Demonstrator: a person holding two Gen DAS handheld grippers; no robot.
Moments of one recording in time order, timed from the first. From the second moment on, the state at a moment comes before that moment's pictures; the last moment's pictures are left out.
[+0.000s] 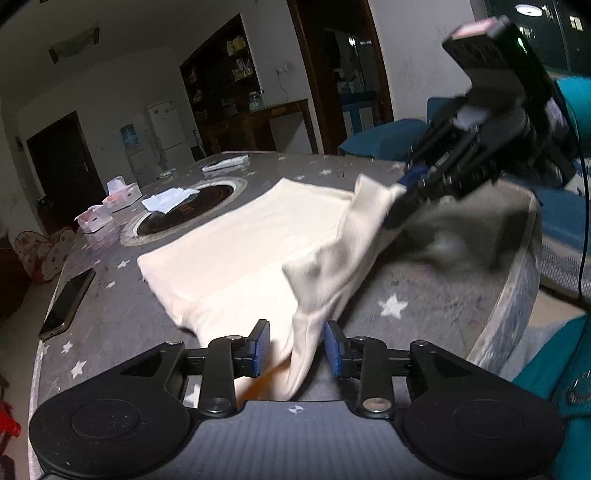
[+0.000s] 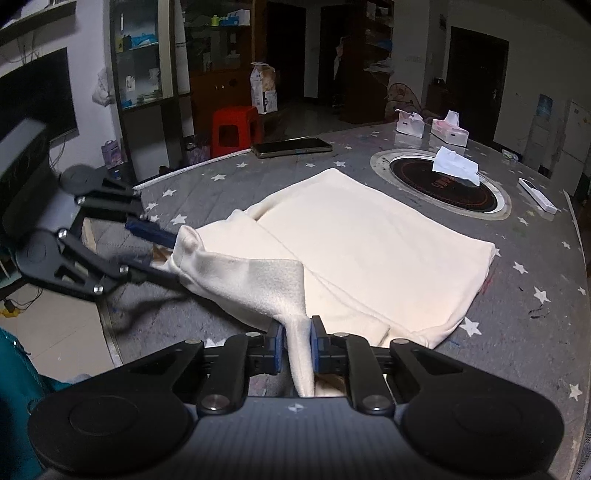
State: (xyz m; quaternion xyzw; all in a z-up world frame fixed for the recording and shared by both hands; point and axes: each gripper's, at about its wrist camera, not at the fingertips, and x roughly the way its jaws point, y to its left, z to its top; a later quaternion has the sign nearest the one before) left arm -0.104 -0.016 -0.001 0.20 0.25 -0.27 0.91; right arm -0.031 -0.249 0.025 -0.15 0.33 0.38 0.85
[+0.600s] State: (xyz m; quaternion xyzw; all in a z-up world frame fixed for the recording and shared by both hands) left arm -0.110 -0.008 0.006 0.24 0.24 -0.28 0.90; right arm -0.051 -0.257 0.027 -0.14 0.30 0.36 0.87
